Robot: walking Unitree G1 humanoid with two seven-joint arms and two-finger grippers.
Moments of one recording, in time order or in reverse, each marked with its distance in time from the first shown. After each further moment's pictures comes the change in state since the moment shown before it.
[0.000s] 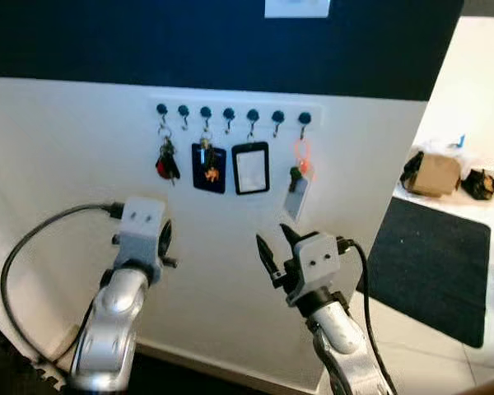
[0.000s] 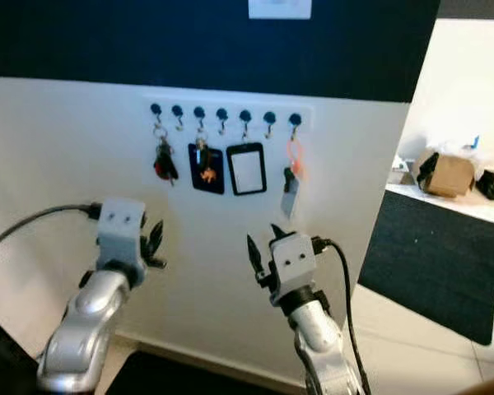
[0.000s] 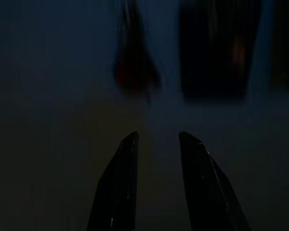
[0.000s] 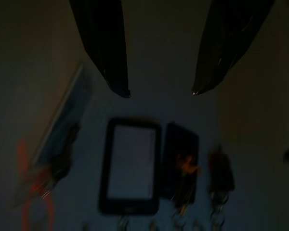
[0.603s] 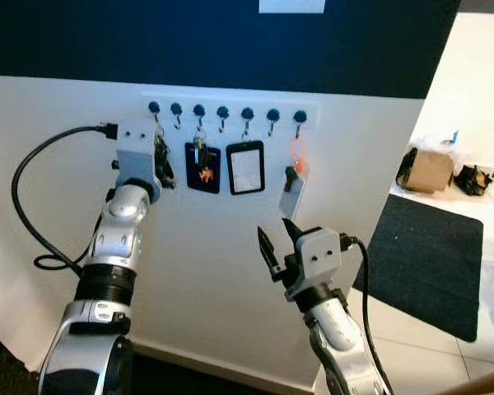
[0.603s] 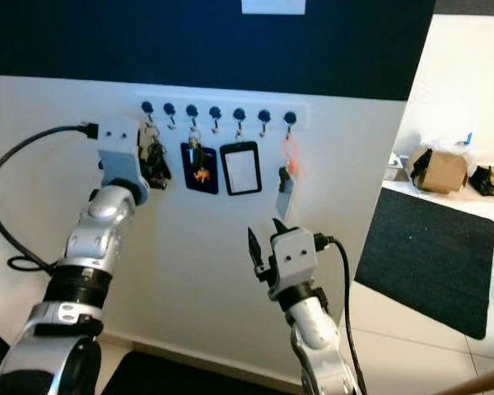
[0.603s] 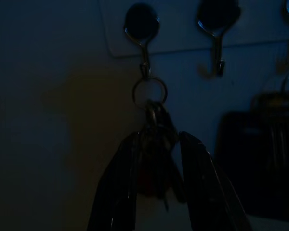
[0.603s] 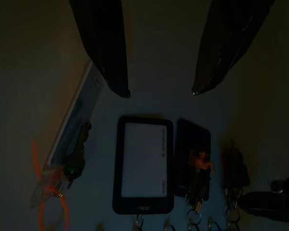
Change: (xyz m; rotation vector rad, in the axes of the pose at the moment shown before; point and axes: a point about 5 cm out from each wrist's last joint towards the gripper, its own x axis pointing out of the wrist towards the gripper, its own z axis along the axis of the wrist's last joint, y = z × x) left arm 0.085 0.024 0.034 -0.085 -0.047 0.028; right arm 0.002 0.003 0.006 0.017 -0.021 -0.028
